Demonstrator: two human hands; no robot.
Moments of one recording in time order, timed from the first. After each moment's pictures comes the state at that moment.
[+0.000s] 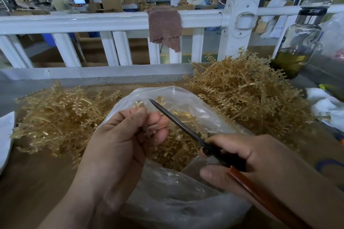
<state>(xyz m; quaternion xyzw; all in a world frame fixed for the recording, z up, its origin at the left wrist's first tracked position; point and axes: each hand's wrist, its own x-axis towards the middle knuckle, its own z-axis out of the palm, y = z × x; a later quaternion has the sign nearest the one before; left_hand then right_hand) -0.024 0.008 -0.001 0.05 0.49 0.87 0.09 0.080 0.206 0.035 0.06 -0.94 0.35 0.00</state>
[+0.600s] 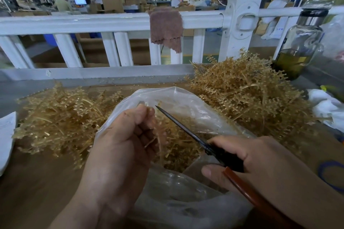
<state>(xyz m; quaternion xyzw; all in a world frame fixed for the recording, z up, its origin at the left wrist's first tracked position) -0.016 0.012 0.000 0.04 0.47 0.88 0.10 0.073 0.208 0.027 0.04 -0.96 0.27 0.02</state>
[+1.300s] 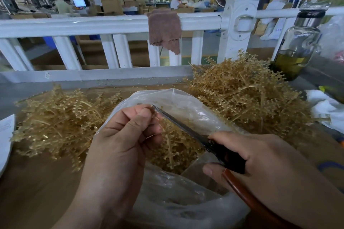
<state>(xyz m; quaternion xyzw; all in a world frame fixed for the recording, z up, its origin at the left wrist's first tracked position) -0.014 0.016 0.001 0.10 0.52 0.85 0.02 0.076 0.207 0.029 0.03 -0.97 0.22 0.08</state>
